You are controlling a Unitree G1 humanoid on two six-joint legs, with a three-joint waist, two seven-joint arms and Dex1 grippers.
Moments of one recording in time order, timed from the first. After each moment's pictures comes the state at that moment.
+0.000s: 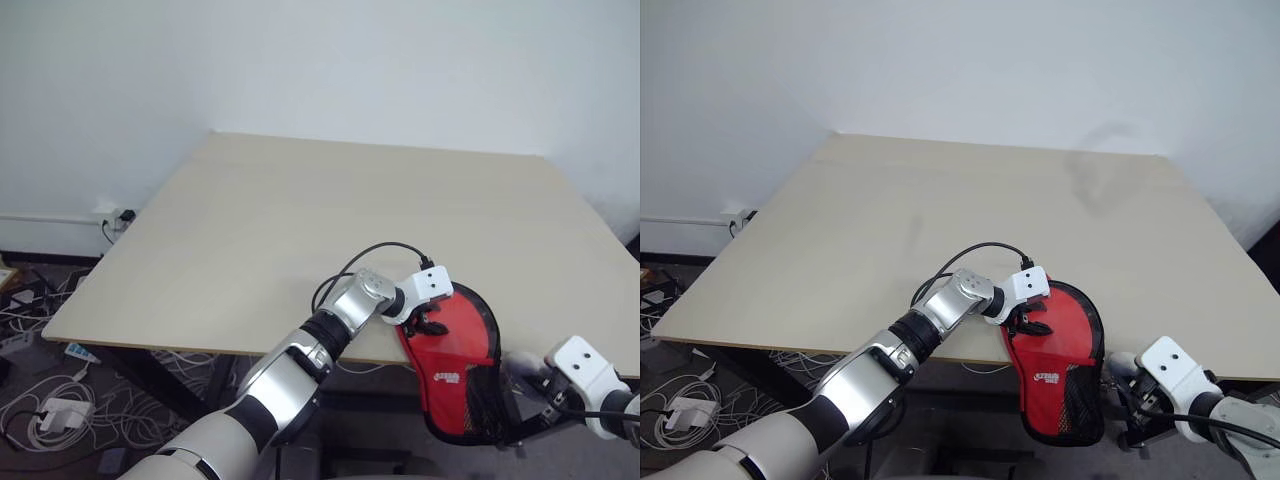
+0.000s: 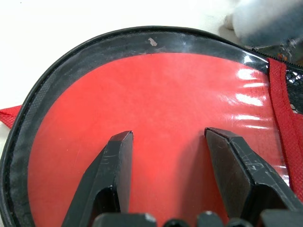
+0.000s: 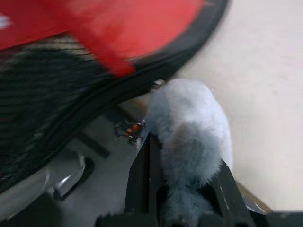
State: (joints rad) left arm -0.88 -0.14 -0.51 0.85 0.10 0.28 -0.91; right arm 0.59 -0.84 -0.30 -0.58 0.23 0.62 0.69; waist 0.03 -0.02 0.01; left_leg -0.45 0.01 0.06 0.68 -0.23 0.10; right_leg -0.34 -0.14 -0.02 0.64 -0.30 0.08
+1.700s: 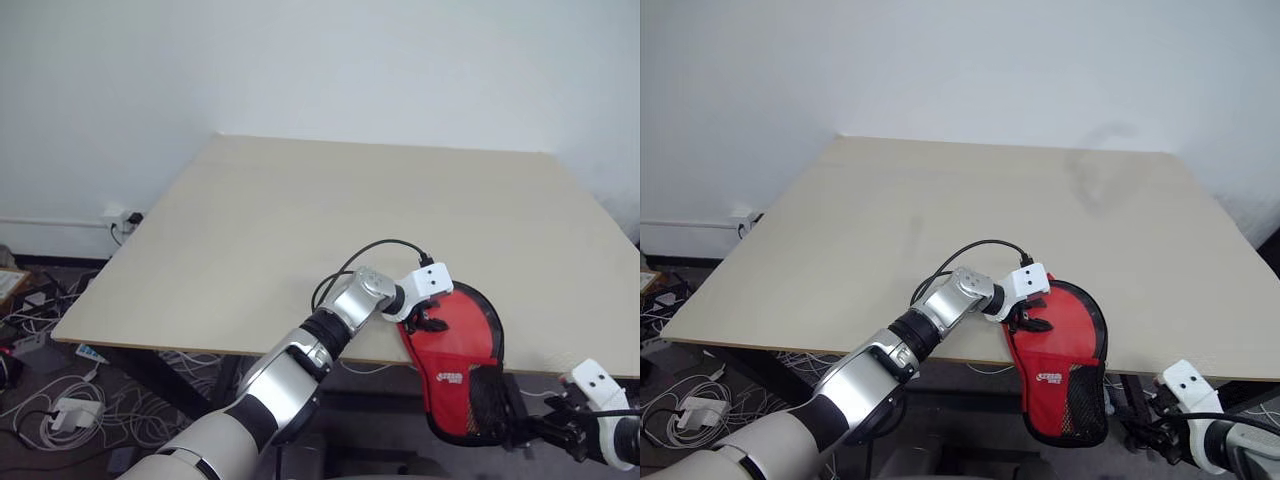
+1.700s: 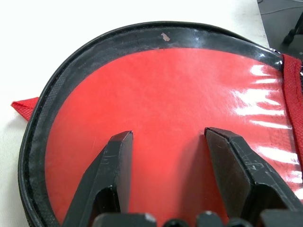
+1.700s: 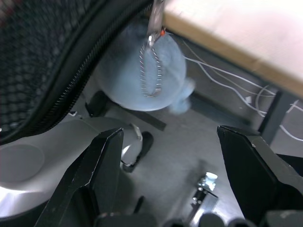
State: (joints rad) left arm -0.88 -0.14 -0.50 0.84 0.10 0.29 -0.90; right arm 0.59 -0.82 -0.32 -0.41 0.33 0.72 0.79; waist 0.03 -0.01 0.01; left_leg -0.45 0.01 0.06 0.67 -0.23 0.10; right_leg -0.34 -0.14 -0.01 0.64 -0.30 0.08
